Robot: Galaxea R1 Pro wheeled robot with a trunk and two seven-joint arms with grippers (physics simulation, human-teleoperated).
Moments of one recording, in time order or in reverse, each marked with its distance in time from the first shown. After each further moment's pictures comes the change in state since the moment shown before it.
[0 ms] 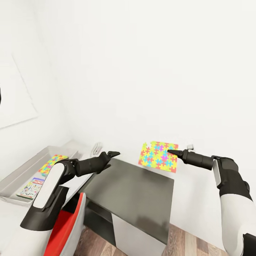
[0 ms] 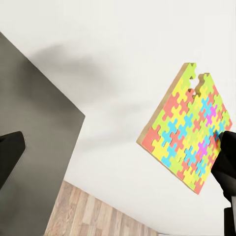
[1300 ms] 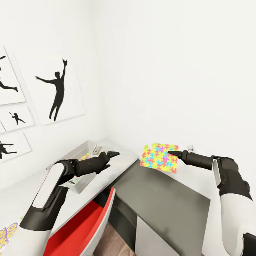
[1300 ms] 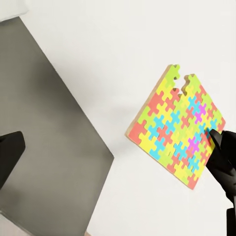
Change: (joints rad) left arm 0.000 0.005 0.001 0.001 0.000 0.000 0.001; right arm -0.003 0.000 -0.001 0.000 0.017 0.001 -0.078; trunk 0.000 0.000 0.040
